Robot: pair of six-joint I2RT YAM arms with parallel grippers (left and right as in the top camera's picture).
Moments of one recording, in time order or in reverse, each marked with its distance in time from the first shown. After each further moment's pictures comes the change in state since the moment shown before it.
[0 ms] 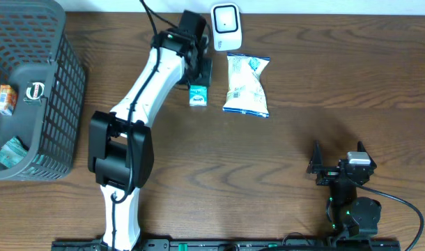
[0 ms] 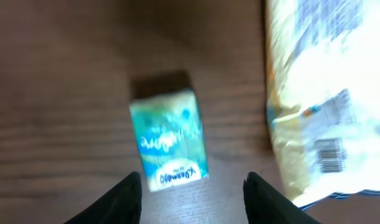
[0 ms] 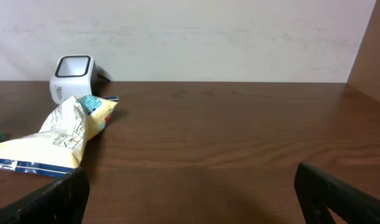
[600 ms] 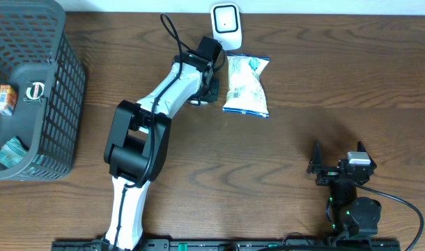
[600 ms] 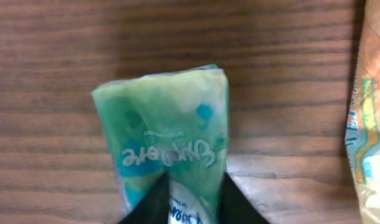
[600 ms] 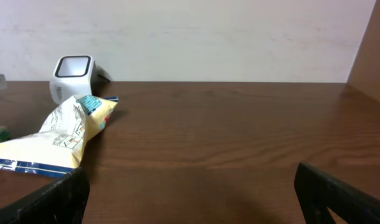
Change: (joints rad) left arm -0.064 0.106 -0.122 0.170 -0.140 -0.060; right arm 0.000 0.000 0.000 0.000 0.000 0.000
